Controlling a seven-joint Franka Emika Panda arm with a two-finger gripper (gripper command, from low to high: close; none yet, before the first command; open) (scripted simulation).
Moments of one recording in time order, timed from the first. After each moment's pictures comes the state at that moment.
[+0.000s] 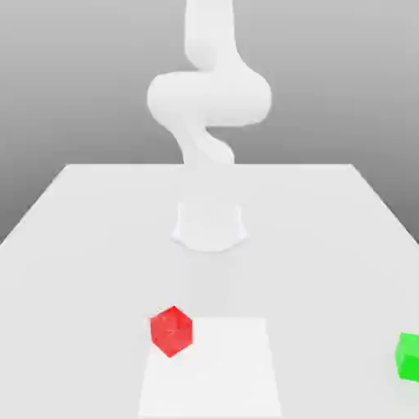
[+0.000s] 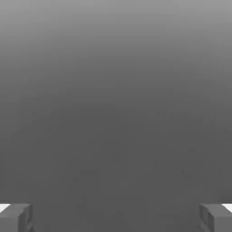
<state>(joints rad) -0.04 -0.73 0.03 -2.36 -0.02 2.35 0.88</state>
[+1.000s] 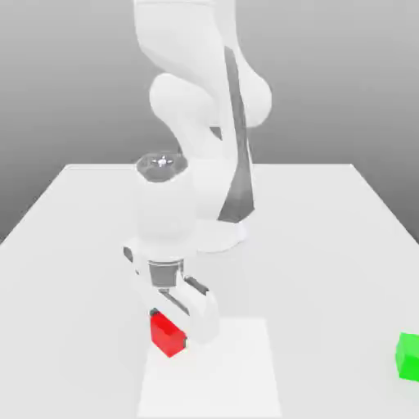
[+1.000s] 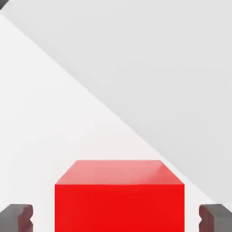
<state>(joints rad) -0.24 0.22 0.05 -2.80 -0.09 3.02 1.52</state>
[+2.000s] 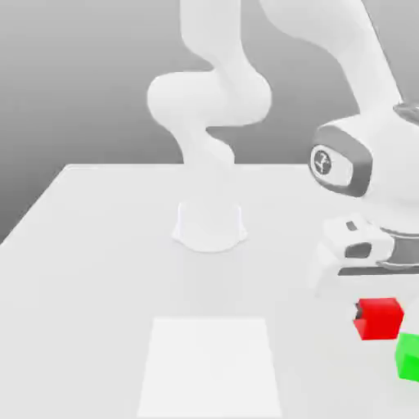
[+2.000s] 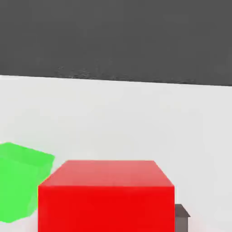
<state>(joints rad) 0.15 0.26 0.47 -2.35 -0.22 2.57 1.35</state>
